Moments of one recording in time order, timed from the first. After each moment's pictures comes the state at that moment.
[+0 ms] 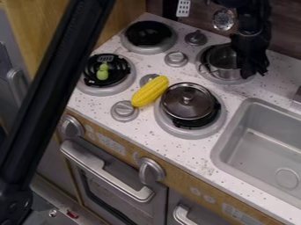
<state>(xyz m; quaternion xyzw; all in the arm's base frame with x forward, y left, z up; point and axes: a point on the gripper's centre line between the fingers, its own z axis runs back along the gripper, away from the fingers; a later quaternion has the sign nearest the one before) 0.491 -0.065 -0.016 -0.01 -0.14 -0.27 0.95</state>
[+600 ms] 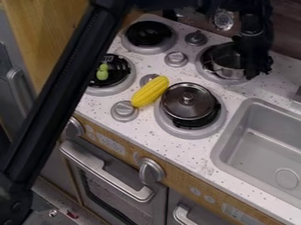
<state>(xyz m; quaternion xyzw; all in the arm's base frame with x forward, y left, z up) 0.501 -0.067 -0.021 -0.05 -0.13 -0.25 0.96</state>
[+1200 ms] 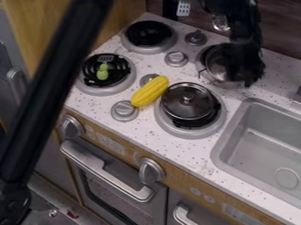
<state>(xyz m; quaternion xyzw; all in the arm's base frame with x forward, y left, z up) 0.491 -0.042 -0.013 -0.04 -0.17 -0.17 0.97</state>
